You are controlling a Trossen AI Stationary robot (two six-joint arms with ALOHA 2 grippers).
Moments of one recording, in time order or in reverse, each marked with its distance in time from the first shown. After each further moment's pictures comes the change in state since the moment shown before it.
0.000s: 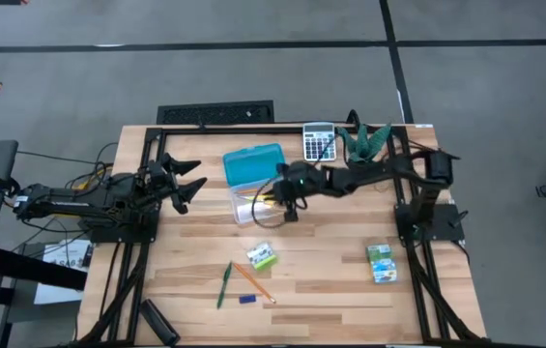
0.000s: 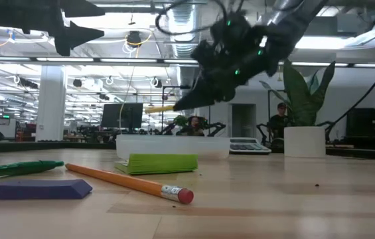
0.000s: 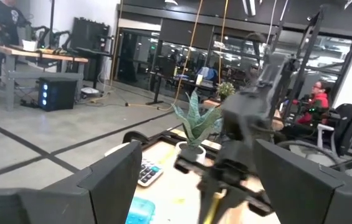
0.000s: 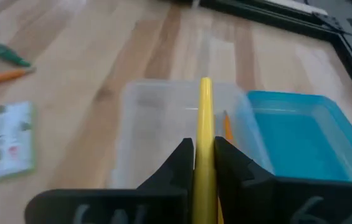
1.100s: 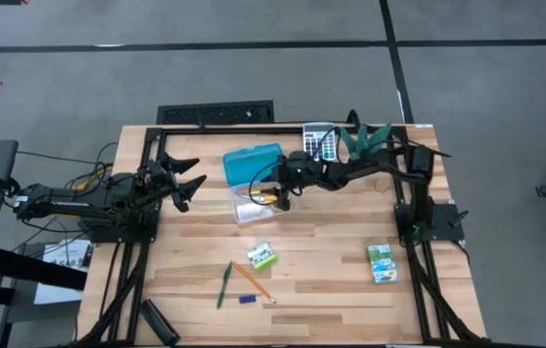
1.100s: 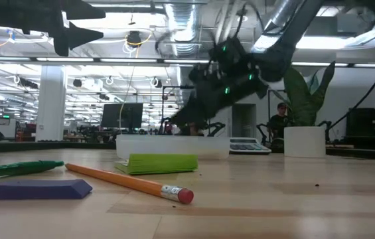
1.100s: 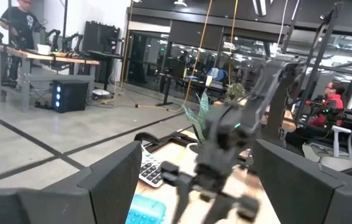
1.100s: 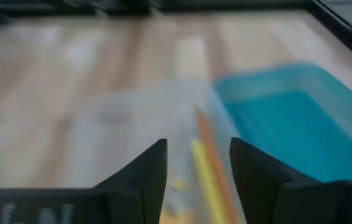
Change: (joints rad) left arm 0.000 0.000 0.000 -0.002 -0.043 0.014; right arm -0.079 0.115 0.001 0.189 -0.078 0.246
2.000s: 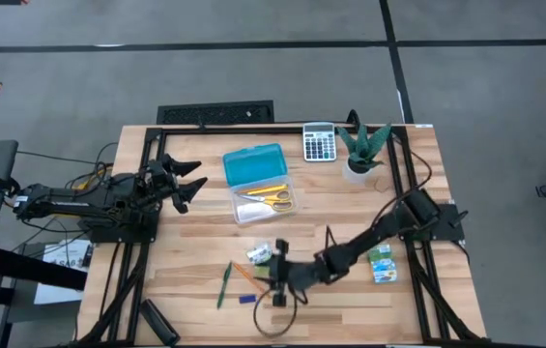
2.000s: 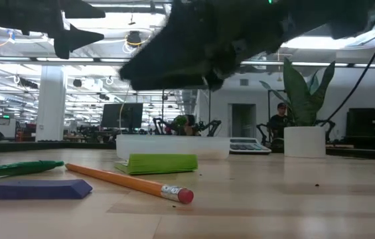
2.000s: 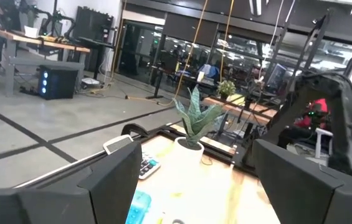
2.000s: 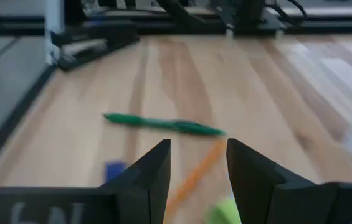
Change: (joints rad) left arm 0.000 0.000 0.000 -0.022 0.032 -0.084; right arm 0.735 0.132 0.195 -0.051 0.757 0.330
